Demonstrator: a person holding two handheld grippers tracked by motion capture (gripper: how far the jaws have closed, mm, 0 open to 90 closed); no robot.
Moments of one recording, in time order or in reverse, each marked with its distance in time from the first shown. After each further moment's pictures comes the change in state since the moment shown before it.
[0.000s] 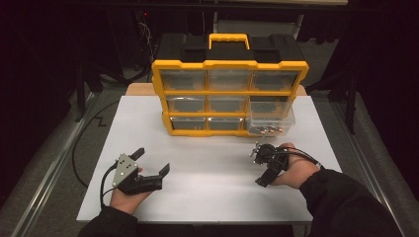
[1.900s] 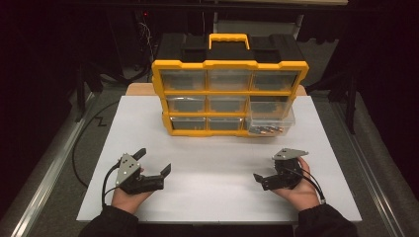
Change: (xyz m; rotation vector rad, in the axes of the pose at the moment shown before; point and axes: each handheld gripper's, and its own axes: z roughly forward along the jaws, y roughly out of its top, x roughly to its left) left arm -0.001 -0.003 0.005 0.027 0.001 0.005; right arm 0.002 -0.067 0.042 -0.627 -0.087 0.352
